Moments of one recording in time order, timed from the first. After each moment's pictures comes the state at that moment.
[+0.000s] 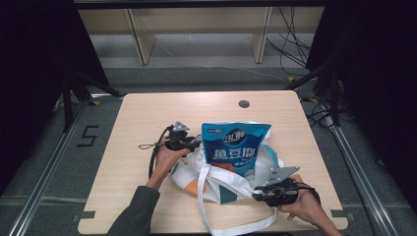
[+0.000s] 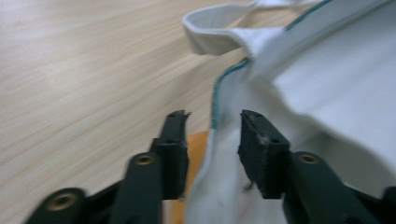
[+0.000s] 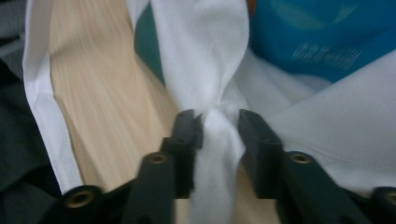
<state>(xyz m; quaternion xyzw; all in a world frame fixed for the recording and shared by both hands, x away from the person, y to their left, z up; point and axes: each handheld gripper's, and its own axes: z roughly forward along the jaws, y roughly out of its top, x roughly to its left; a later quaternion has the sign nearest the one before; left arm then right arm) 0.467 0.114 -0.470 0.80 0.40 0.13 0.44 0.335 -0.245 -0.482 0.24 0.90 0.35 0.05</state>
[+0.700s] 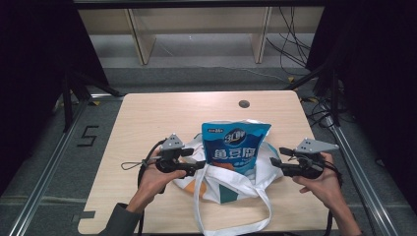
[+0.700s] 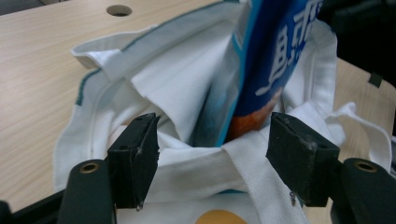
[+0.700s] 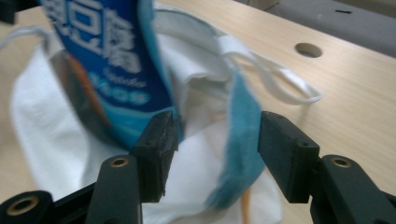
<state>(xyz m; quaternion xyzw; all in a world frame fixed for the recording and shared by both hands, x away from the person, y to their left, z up) 0.377 0.107 -0.426 0.80 0.33 0.09 0.49 0.365 -0.289 -0.417 0.35 0.81 0.44 0.20</state>
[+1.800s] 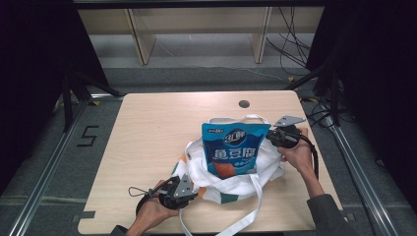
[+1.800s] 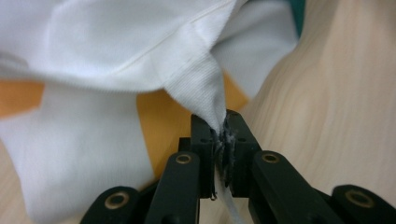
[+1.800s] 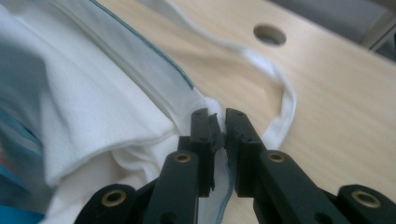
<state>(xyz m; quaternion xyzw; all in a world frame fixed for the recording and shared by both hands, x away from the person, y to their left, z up) 0.318 0.109 -0.498 0.91 0.20 0.14 0.33 0.467 -0.269 -0.447 0.38 0.82 0.35 0.24</state>
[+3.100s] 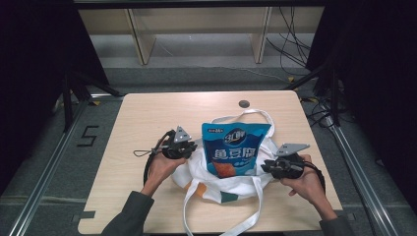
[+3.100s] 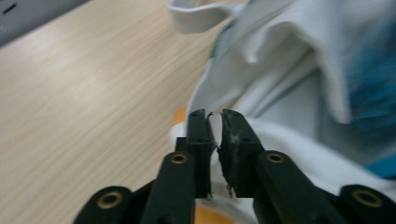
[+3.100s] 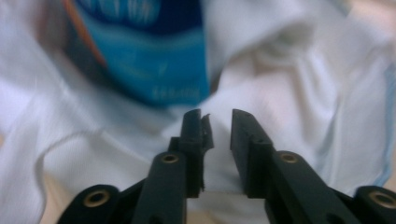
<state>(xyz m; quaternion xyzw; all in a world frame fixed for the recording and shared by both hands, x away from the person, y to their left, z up) 0.443 0.115 -0.467 0.84 0.34 0.20 0.38 0.382 -0.262 -0.461 0.34 0.86 0.35 0.14</state>
